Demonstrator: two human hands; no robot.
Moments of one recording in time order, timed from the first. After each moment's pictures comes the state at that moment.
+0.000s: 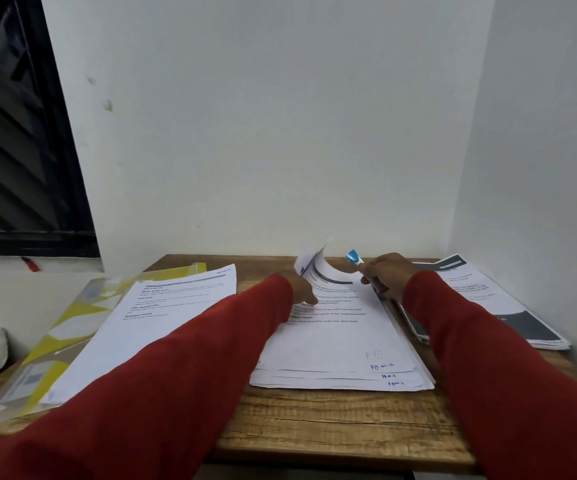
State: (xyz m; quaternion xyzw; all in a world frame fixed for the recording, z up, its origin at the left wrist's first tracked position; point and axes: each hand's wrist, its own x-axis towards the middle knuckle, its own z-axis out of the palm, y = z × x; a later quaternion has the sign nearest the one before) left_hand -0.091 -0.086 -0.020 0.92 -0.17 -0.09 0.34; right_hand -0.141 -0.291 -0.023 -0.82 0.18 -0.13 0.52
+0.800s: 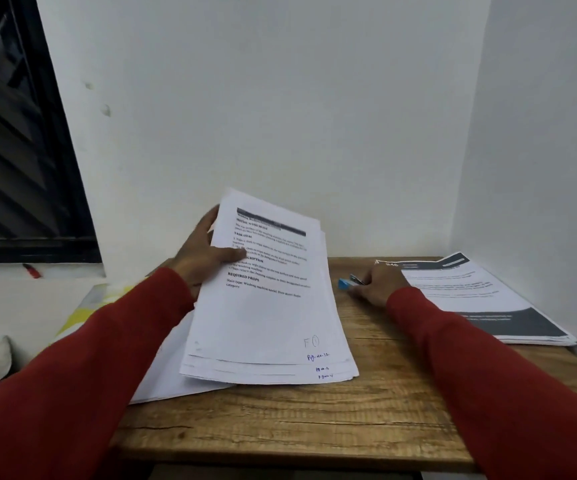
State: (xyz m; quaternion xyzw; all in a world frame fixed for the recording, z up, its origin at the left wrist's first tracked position) left_hand -0.074 0.035 0.019 0.63 -0.26 -0.04 0.73; right_hand -0.131 -0.282 -0.044 -0.94 0.20 -0.15 0.23
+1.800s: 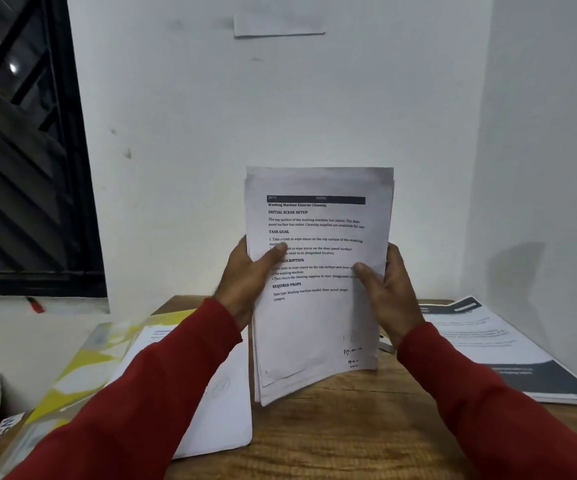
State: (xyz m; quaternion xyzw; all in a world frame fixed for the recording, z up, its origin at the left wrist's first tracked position) left_hand -0.100 -0.007 0.049 0.56 -0.30 0.03 0.77; right_hand -0.173 -0.209 0.020 -0.70 -0.09 -0.39 0.59
